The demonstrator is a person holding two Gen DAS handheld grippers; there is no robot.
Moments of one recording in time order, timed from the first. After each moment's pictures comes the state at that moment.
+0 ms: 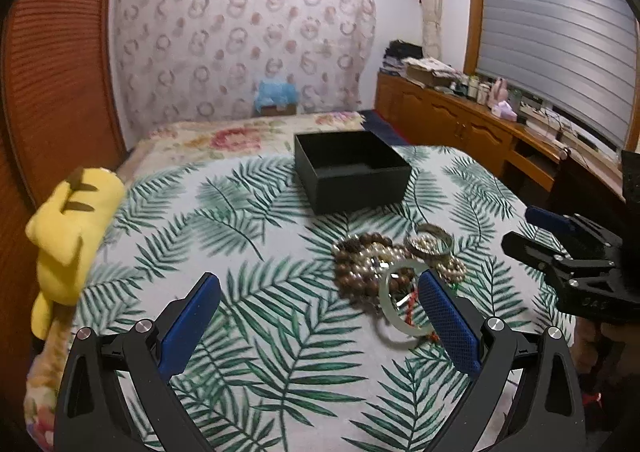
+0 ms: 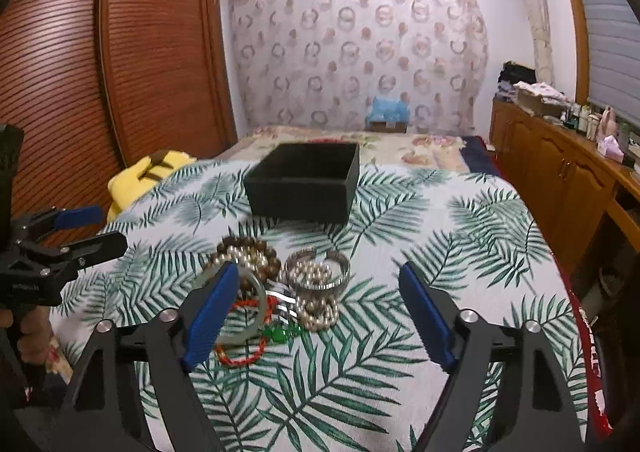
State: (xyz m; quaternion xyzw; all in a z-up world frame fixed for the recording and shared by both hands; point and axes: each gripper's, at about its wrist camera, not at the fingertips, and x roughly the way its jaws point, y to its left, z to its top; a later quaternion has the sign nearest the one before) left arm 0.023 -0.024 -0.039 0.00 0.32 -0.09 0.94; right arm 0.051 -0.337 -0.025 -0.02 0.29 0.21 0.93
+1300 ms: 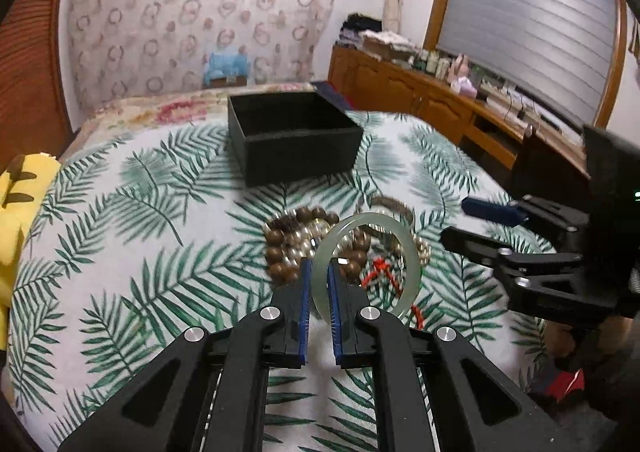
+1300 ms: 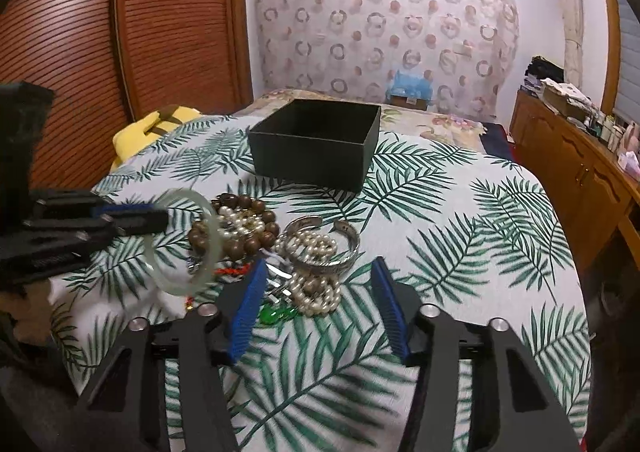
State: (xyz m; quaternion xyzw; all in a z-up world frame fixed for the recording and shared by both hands) left arm 0.051 -0.046 -0.068 -0.01 0.36 -0.17 0.92; right arm 0.078 -0.327 -0.046 -0.07 0.34 0.24 0.91
